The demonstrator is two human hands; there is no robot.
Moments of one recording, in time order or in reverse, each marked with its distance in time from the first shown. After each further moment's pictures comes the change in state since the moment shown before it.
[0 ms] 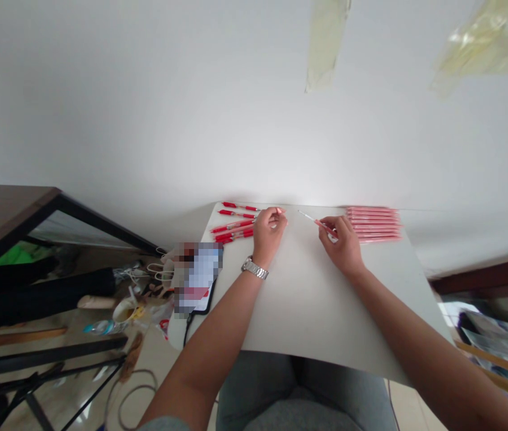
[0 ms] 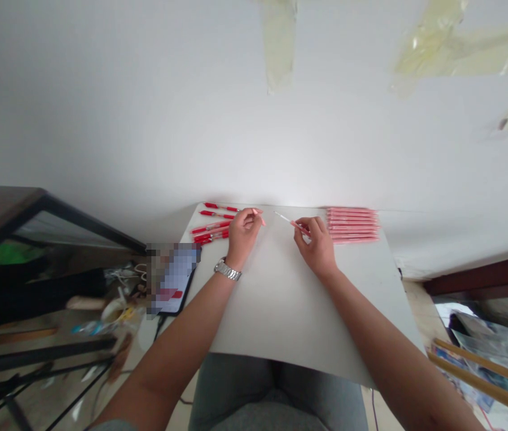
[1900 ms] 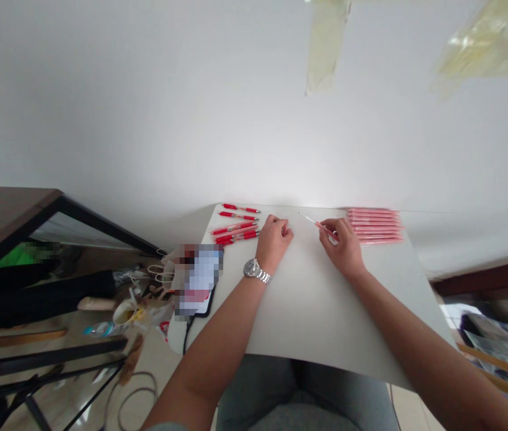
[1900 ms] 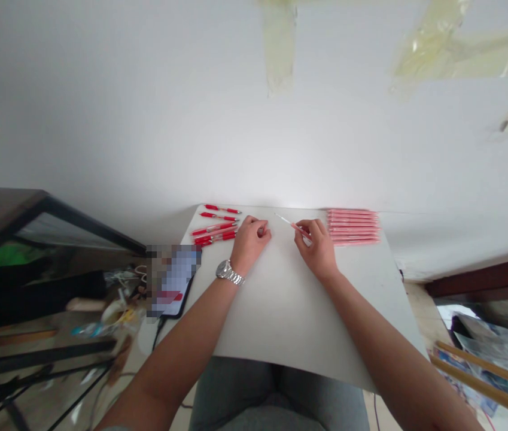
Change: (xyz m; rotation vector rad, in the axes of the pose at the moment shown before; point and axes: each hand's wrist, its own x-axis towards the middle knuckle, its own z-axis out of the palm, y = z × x) left_hand -0.007 0.001 -0.002 0.792 -0.237 0.111; right_hand -0.001 -0.001 0.000 -0.014 0.002 0.005
